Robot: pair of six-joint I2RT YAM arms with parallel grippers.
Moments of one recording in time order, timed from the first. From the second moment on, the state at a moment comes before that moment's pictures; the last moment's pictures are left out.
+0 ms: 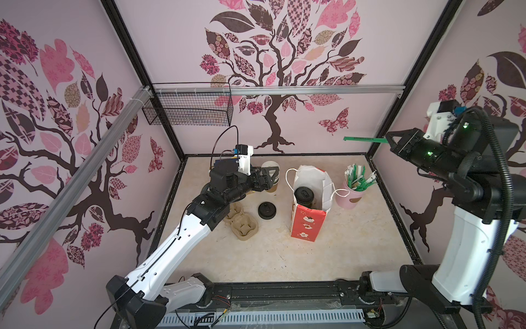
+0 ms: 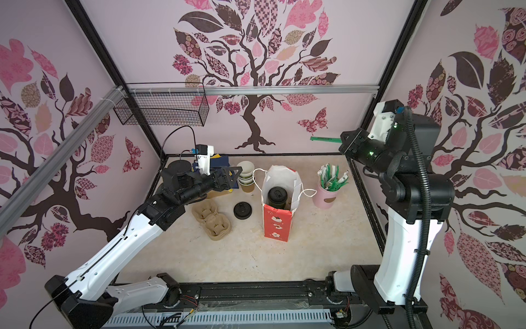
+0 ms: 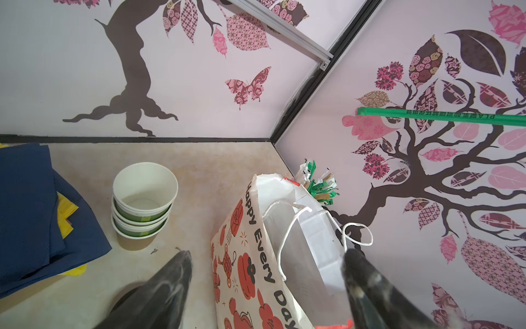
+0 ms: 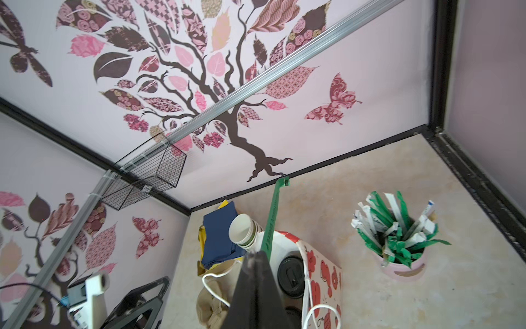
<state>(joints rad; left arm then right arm) -0.58 1.18 1.23 -0.25 0.18 -0.50 -0.02 1.38 2.40 -1.28 -0.28 0.53</state>
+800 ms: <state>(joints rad) -0.58 1.16 1.22 -0.31 0.16 -0.52 0.20 1.39 1.91 -1.28 -0.44 0.46</state>
